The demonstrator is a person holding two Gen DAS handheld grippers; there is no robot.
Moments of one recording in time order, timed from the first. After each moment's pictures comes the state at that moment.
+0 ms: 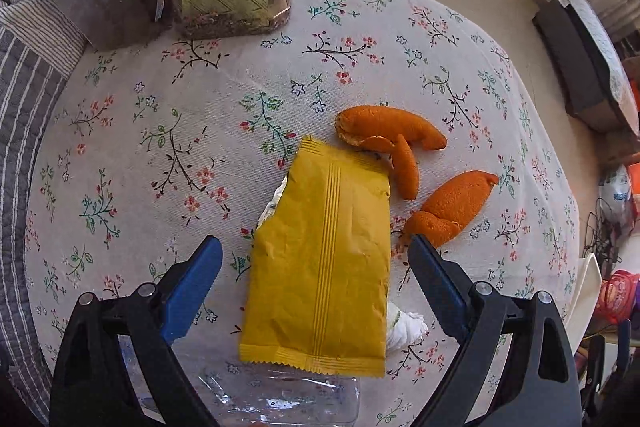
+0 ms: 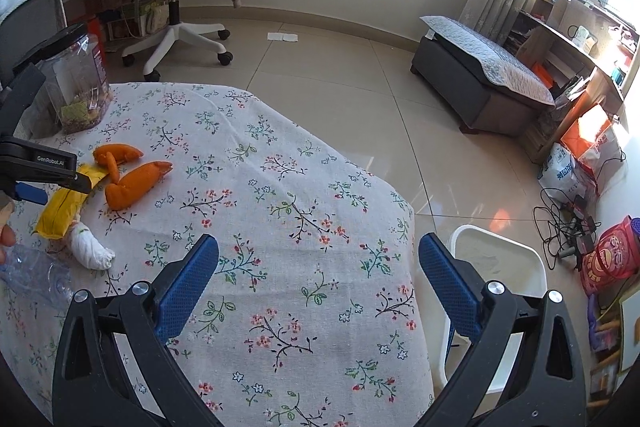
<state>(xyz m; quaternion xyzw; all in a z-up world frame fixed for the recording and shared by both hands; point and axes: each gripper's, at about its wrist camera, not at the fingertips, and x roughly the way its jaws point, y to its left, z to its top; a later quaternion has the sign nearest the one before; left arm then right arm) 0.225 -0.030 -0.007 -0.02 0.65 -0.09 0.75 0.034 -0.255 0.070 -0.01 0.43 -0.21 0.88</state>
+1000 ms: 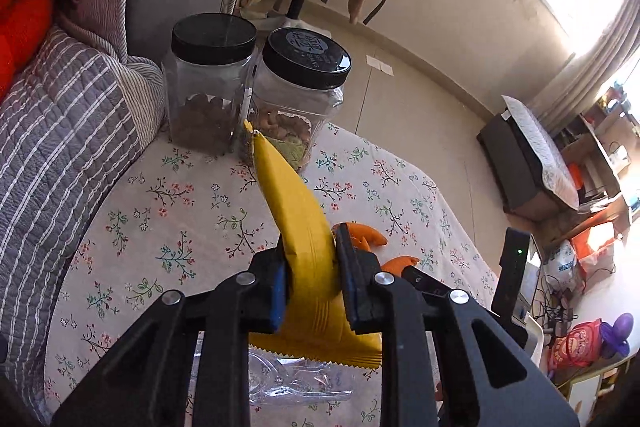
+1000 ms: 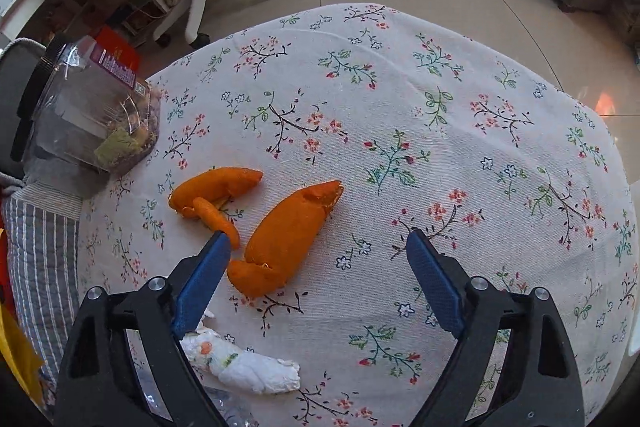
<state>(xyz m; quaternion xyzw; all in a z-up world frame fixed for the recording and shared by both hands) 0.182 0.063 0.120 -0.13 0.46 -0.13 0.87 0.188 -0.194 -0.006 0.23 0.54 -0.12 0.80</state>
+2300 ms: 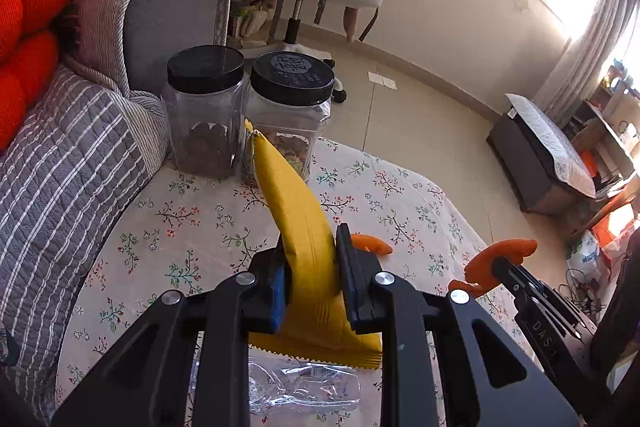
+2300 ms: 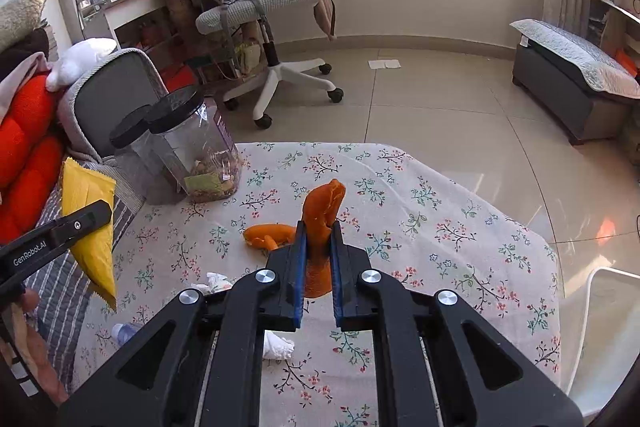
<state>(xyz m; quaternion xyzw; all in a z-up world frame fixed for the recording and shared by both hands) 0.161 0.036 0.125 -0.07 0.41 -0.11 0.90 0.102 -0.190 0.112 0.10 0.37 -0.05 0.92</state>
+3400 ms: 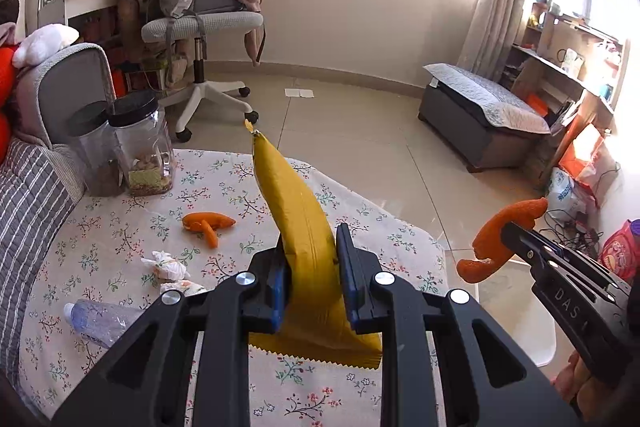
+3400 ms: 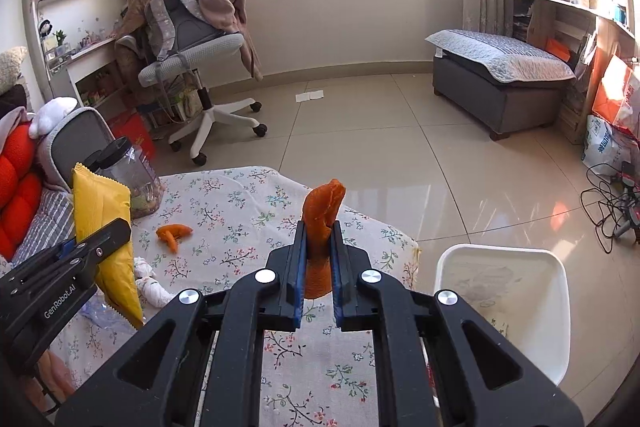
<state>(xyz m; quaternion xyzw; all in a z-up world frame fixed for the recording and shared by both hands) 0.036 -0.146 0.144 0.01 0.34 -0.21 0.92 -0.043 -0.334 0.140 0.13 0.31 -0.14 0.93</state>
